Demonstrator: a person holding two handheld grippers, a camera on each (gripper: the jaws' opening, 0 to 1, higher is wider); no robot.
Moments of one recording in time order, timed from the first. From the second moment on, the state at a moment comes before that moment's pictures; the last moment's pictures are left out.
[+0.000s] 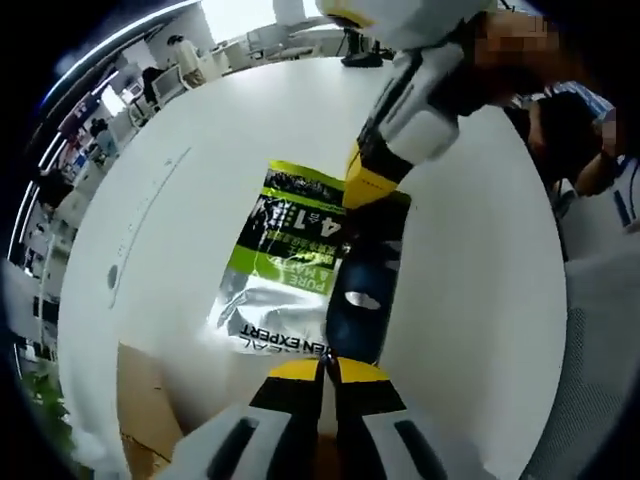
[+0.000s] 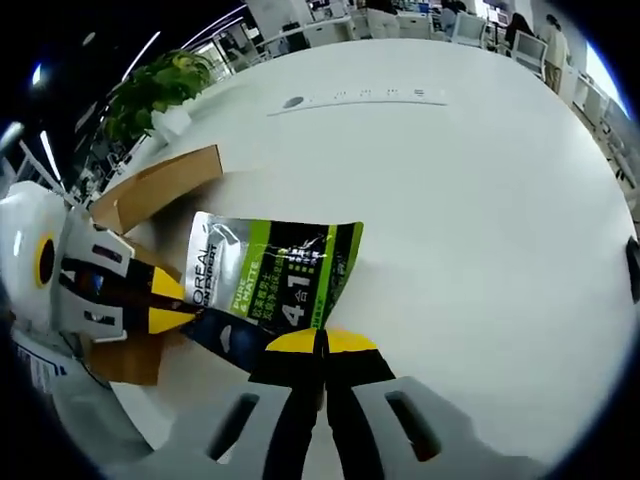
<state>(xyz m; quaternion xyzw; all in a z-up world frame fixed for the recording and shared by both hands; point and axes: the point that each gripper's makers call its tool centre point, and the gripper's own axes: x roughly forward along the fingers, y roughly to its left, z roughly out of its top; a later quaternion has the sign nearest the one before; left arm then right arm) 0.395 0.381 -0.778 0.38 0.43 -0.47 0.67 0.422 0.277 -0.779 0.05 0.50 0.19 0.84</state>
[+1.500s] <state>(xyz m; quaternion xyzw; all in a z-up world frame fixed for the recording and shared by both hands) 0.395 0.367 -0.718 0.33 0.38 -0.47 0.72 0.435 0.267 -0.783 -0.02 0.47 0.19 0.86</state>
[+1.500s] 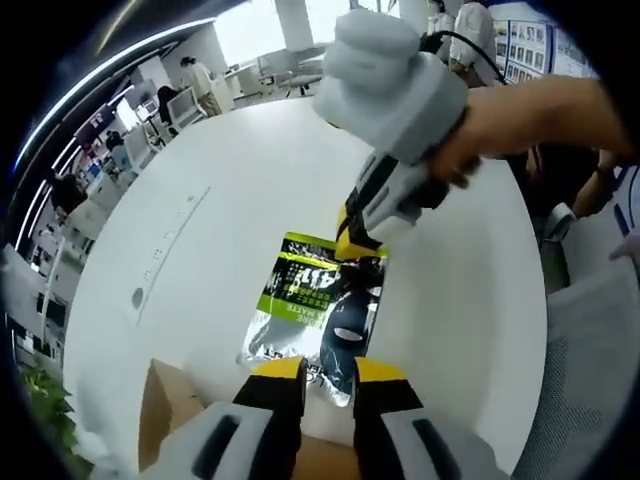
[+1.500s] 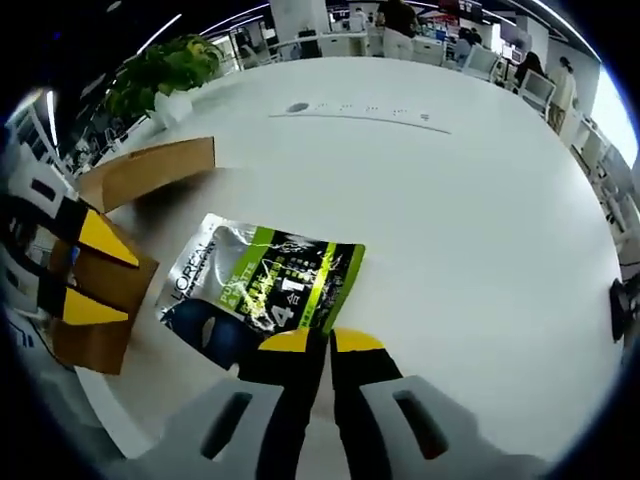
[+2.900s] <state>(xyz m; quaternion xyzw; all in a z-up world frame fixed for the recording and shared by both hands) 0.365 0.432 -0.646 0.18 0.34 -0.43 0.82 0.388 0.292 -0.690 -0.03 0.40 0.23 0.88</state>
